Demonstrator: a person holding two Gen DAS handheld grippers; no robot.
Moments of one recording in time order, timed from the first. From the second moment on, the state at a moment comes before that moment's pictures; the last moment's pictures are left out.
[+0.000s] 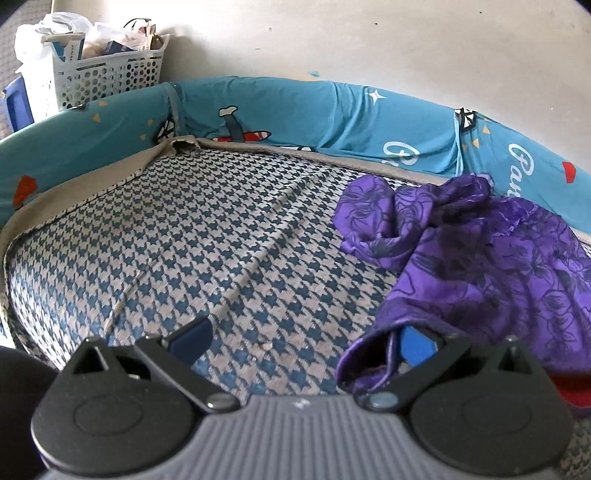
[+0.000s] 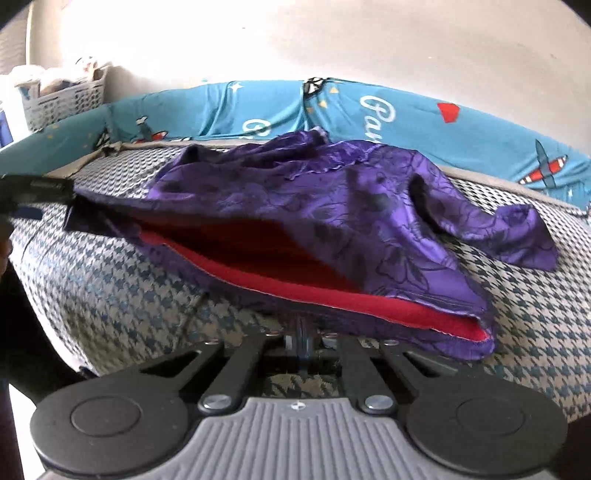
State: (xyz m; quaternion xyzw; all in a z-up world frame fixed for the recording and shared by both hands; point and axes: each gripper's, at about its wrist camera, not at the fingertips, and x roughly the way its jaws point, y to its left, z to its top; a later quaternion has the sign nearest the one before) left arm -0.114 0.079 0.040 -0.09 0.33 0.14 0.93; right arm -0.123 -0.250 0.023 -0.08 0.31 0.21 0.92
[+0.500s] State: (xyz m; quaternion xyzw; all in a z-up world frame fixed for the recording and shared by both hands) left arm -0.119 0.073 0.045 -0.09 0.31 0.13 0.94; right arm -0.126 -0.233 0.017 -0.09 0.32 0.24 0.91
